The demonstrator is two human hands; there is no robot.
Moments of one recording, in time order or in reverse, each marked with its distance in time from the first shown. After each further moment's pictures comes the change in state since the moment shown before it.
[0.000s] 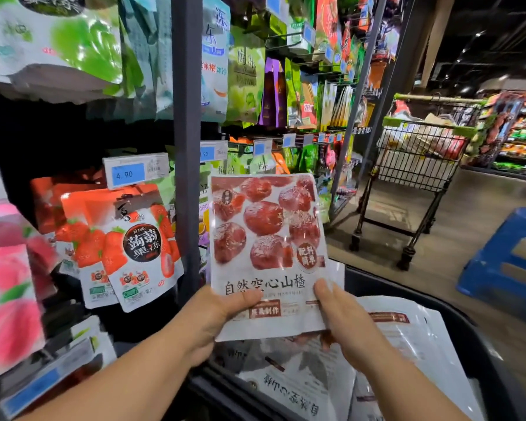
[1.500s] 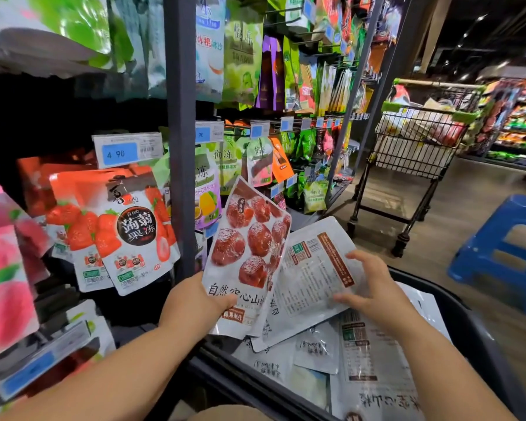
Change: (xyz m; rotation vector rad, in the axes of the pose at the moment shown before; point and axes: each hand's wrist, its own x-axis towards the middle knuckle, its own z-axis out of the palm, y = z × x) left_hand 0.002 -0.014 -0.021 0.938 0.400 0.040; right_hand 0.029 0.041 -0.072 -0.619 0.120 -0.100
